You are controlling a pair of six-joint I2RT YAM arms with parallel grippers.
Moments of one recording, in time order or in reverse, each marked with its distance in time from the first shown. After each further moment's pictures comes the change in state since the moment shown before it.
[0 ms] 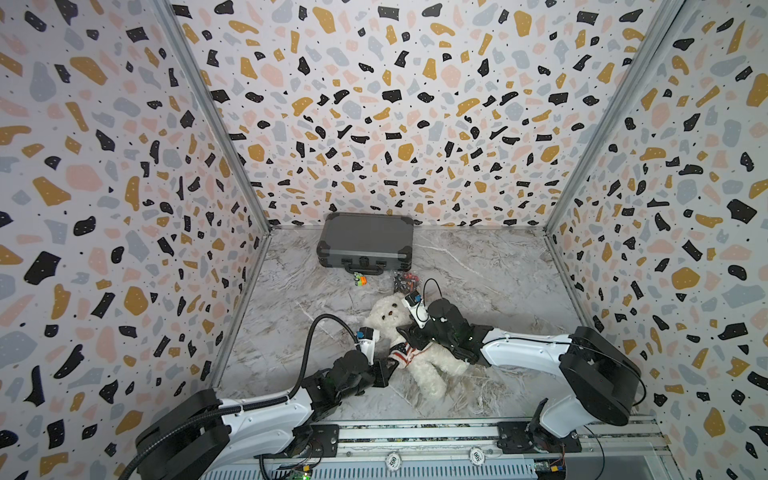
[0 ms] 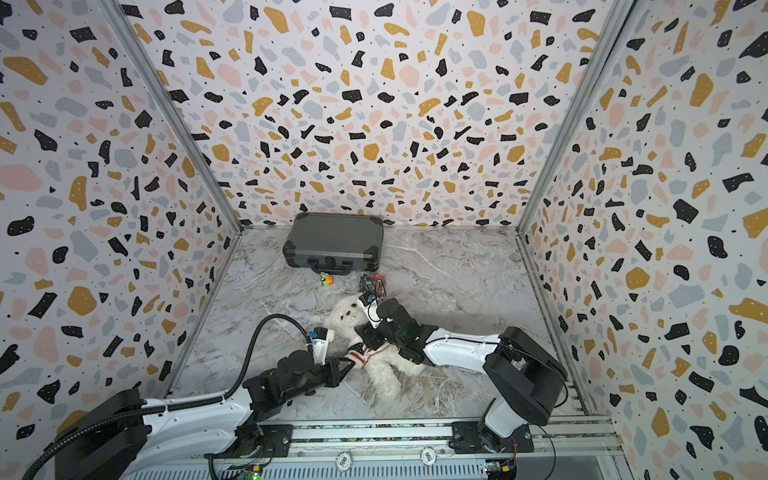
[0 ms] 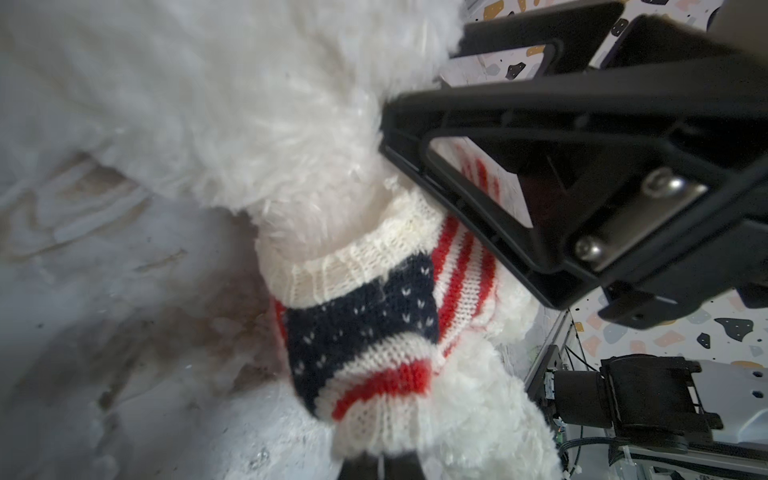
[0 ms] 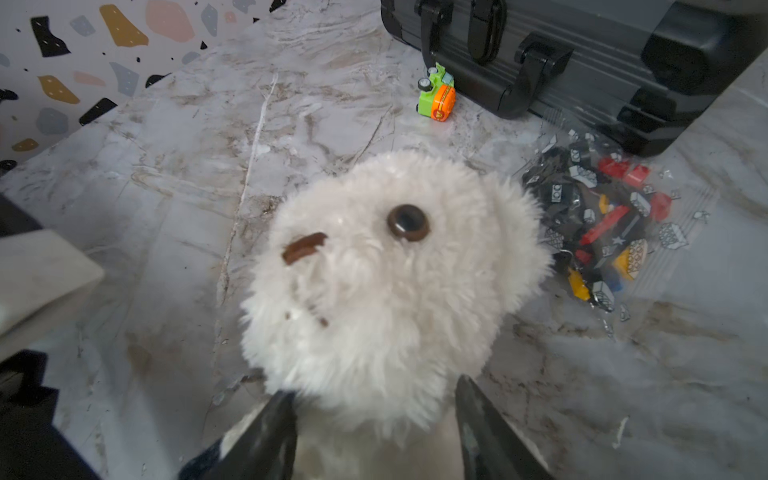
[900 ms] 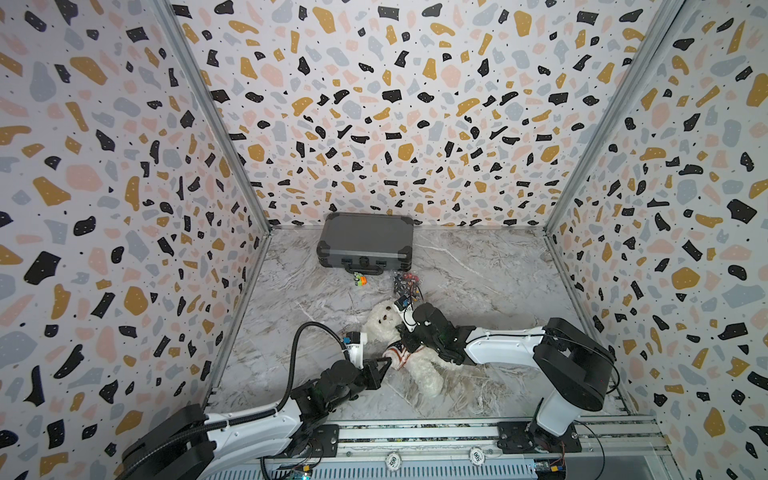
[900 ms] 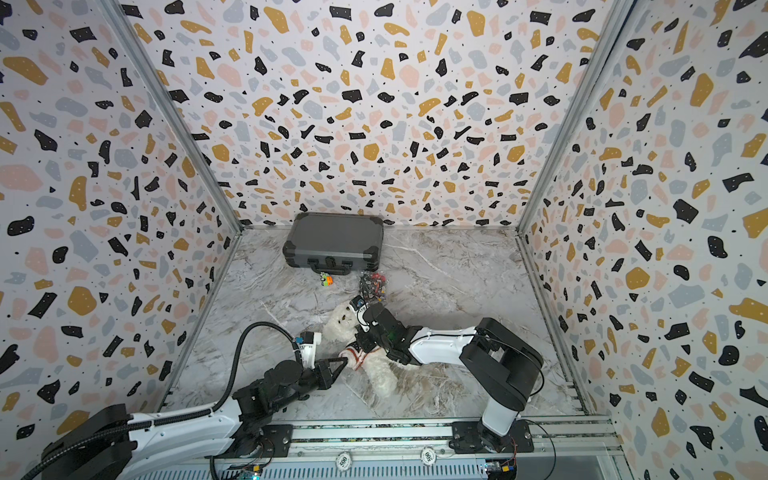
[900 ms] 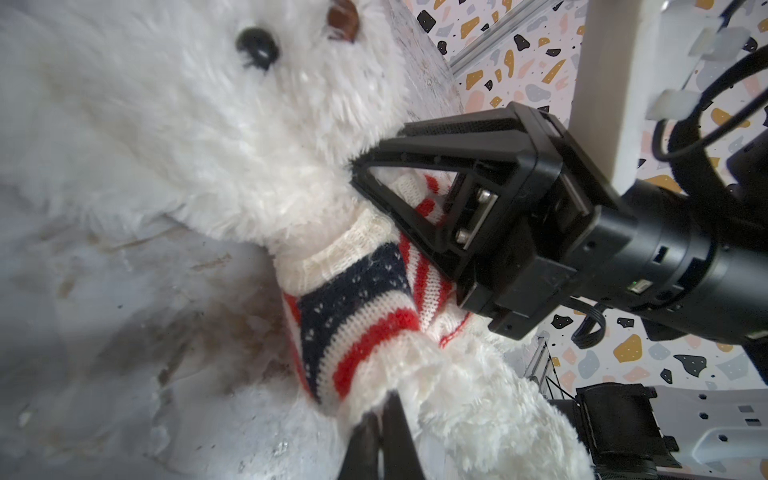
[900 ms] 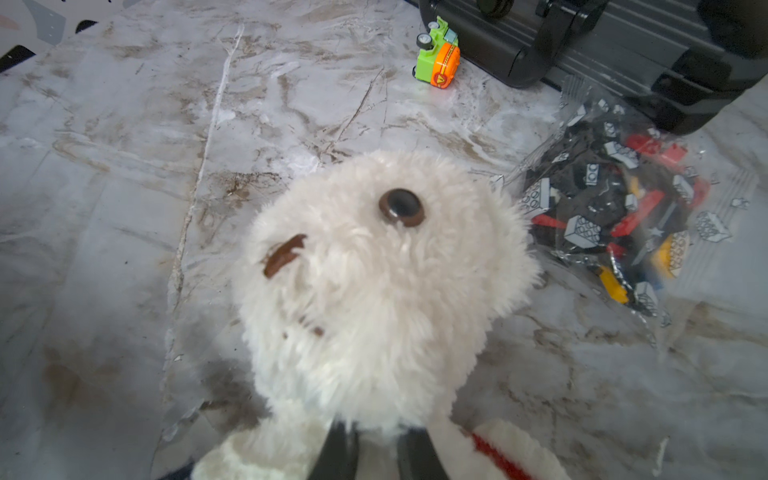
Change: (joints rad) left arm -0.010 -0.172 -0.120 0.060 -0.075 -0.077; right arm 0.052 0.117 0.058 0.001 0.132 -0.026
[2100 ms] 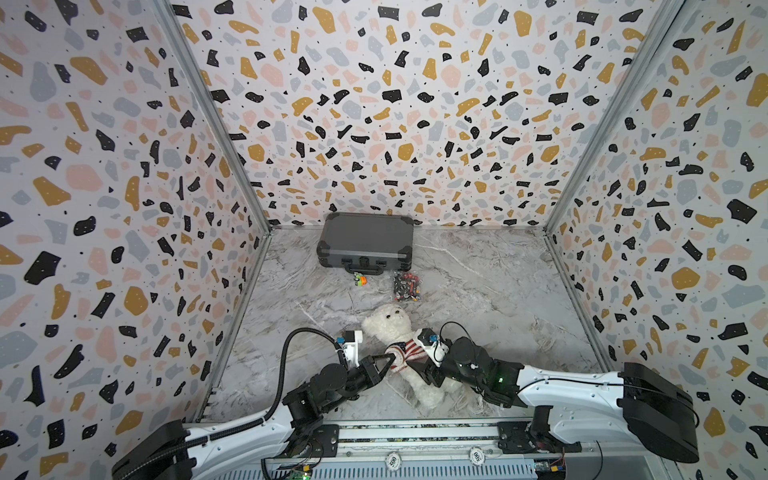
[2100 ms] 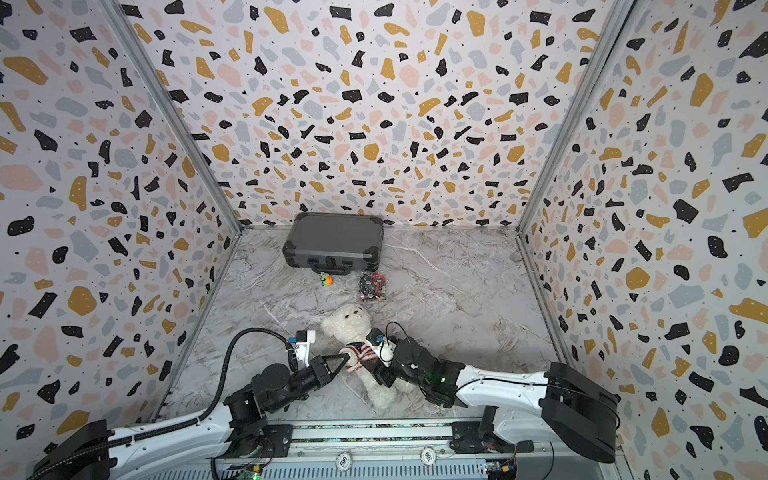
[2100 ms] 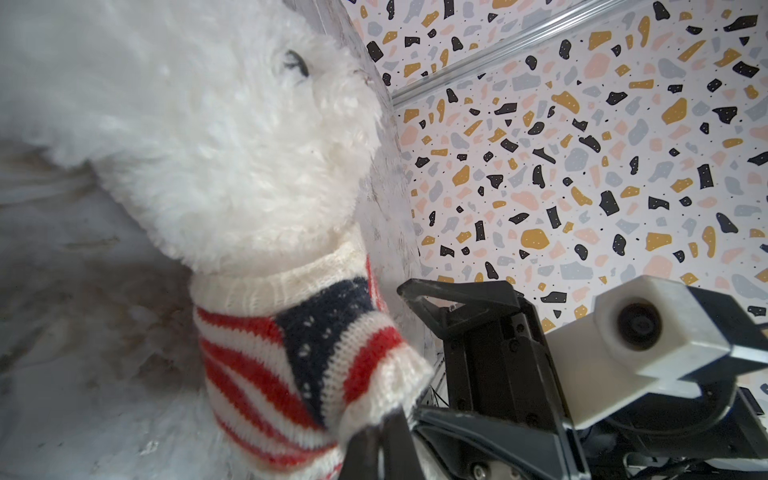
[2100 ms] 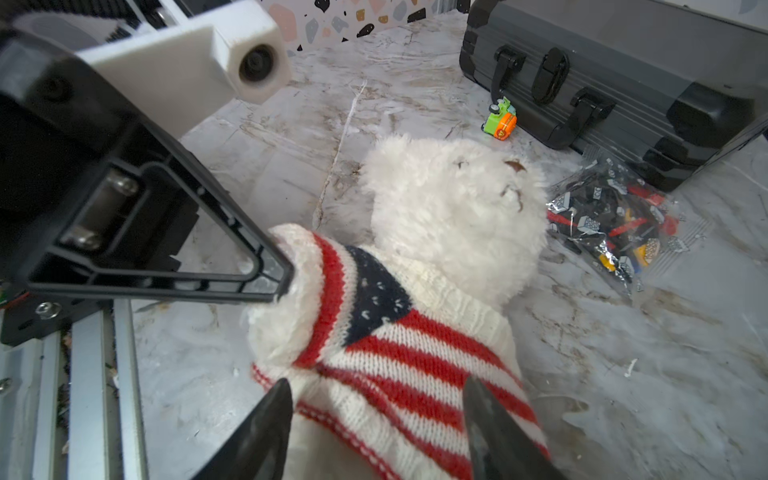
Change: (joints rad) left arm -0.016 -0.121 -0.010 0.063 0.011 -0.237; right arm 0.159 -0.464 -0.391 0.109 -0.003 -0.083
